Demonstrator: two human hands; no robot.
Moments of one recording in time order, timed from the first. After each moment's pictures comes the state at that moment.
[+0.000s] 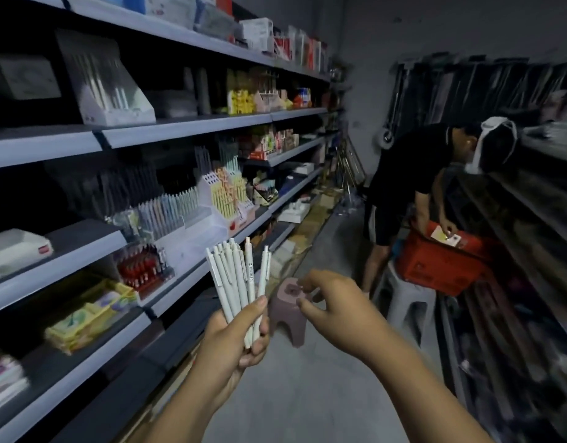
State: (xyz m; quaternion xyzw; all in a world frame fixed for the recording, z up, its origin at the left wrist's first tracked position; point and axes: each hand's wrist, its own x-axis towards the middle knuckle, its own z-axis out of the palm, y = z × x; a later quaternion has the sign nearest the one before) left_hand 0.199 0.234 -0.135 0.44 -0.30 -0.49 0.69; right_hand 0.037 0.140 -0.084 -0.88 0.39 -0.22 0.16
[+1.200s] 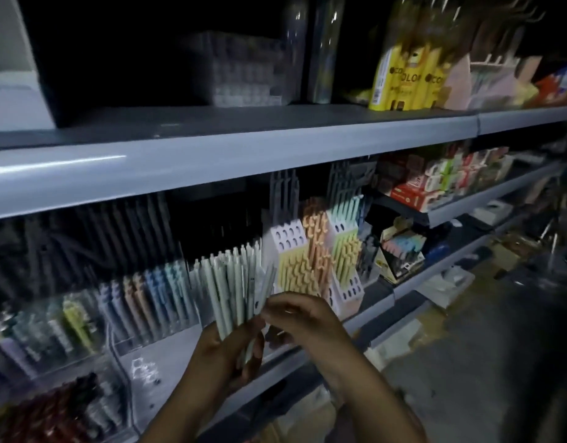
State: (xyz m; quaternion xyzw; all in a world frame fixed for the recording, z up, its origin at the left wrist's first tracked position) left_hand 0.563 -0.263 -0.172 0.57 -0.19 -0.28 0.75; right_hand 0.501 -0.421 -0.149 -0.69 0.09 -0.08 0.71
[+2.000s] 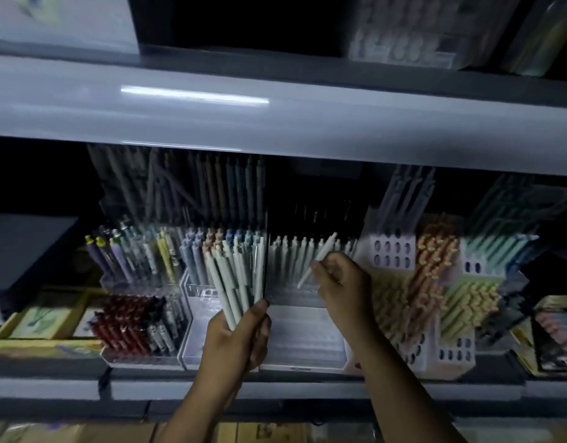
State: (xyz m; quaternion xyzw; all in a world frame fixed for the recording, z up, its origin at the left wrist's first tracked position) left_hand 0.583 -0.268 -0.216 0.58 0.03 -0.05 0.82; right_hand 0.670 -0.460 -0.237 -0.83 -0.03 -0.20 0.52
